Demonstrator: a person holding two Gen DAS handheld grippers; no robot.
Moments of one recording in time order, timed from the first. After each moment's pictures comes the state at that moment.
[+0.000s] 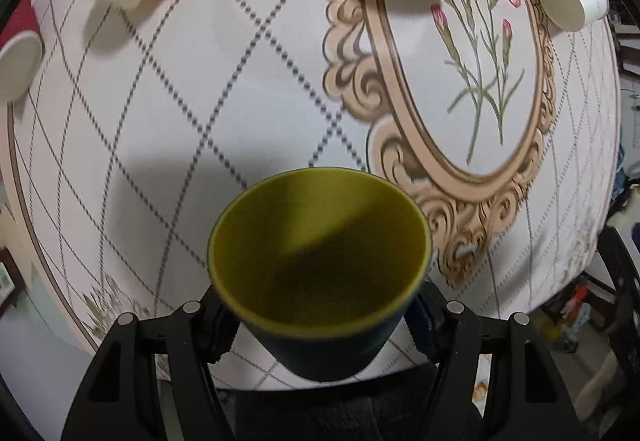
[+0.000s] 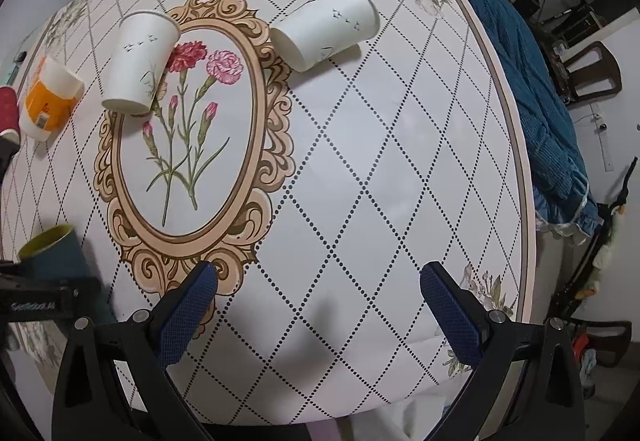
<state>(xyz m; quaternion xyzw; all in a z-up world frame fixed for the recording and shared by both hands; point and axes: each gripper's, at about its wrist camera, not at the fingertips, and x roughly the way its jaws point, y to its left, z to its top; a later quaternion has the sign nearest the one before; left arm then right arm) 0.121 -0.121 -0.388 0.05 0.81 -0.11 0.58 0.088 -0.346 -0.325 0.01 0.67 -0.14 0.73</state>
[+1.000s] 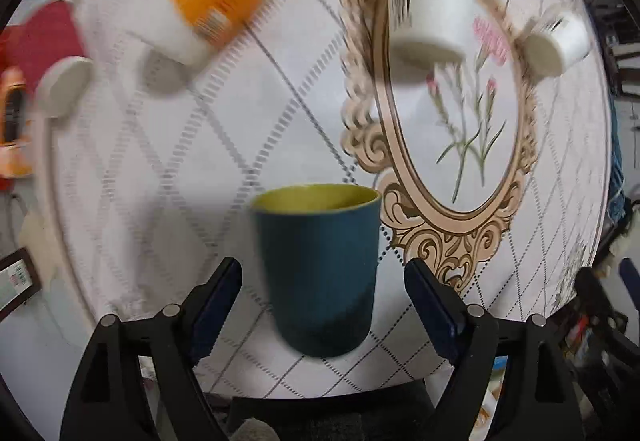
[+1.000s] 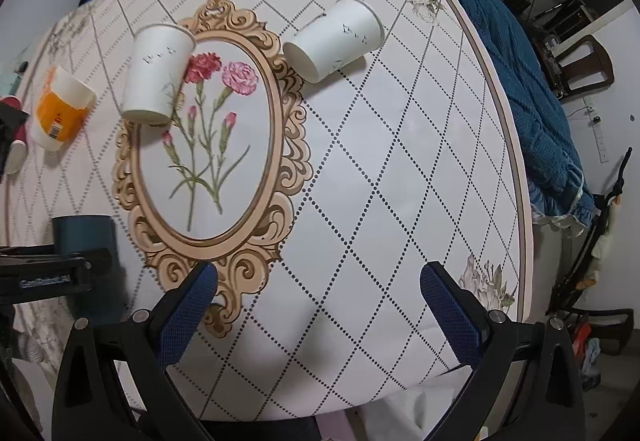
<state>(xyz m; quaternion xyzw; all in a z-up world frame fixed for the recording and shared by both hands) 0.131 -0.106 -0.325 0.04 0.76 -0.09 0.65 0.086 -0.323 -0.303 0.02 0.66 -0.15 0.74</state>
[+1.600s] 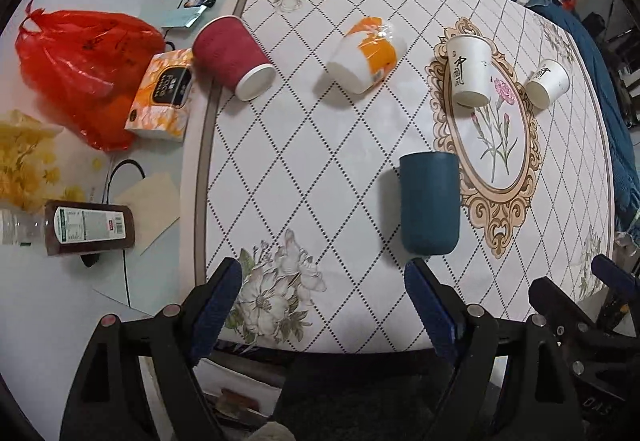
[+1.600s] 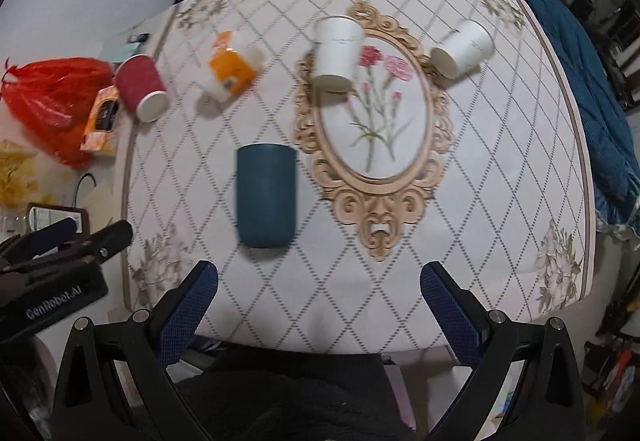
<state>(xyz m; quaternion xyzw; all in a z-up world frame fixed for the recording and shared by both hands) 0.056 0.003 -0.216 0.06 0.67 -0.03 0.74 0.034 -0.198 -0.238 0.08 0.65 -0.01 0.76</state>
